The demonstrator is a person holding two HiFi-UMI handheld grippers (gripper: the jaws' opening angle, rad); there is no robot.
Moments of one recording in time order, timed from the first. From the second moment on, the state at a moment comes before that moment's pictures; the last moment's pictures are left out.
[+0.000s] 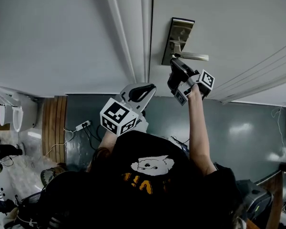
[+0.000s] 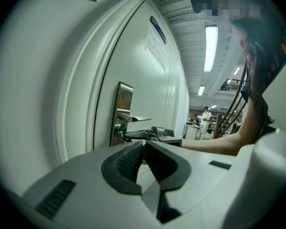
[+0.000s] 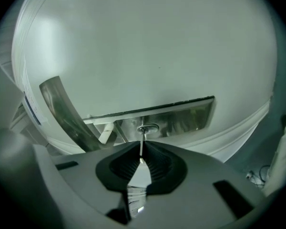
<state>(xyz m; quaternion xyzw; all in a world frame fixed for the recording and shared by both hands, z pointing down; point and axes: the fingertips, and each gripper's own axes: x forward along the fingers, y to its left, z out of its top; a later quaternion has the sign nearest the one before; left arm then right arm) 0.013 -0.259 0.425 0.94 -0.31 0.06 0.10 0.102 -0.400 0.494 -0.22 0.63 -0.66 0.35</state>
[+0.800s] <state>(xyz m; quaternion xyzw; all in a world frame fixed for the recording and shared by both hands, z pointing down) 0.016 -0.250 0.426 0.94 -0.33 0.07 0.11 0.113 -0.375 0.497 -0.31 0.67 -0.60 0.30</state>
